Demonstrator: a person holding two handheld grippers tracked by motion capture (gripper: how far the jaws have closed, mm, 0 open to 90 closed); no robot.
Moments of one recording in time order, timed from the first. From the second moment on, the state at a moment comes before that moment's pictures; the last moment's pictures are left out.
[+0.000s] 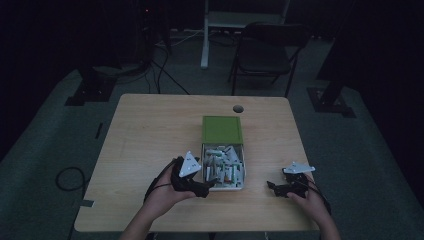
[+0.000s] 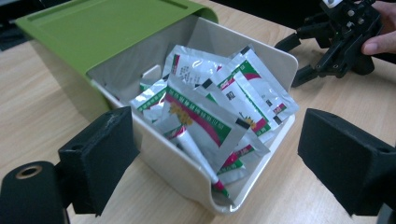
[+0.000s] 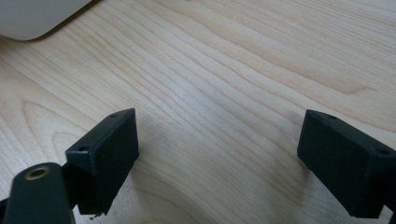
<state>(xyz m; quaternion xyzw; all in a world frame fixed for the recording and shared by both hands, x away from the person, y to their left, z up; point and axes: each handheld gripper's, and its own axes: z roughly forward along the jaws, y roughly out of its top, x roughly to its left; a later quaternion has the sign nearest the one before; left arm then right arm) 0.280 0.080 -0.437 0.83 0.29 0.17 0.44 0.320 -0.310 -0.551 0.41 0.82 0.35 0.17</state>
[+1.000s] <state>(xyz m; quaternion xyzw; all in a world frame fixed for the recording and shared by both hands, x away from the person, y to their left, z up) 0.296 0.039 -0.464 0.84 0.29 0.22 0.41 0.320 -0.310 -0.551 0.41 0.82 0.35 0.17</state>
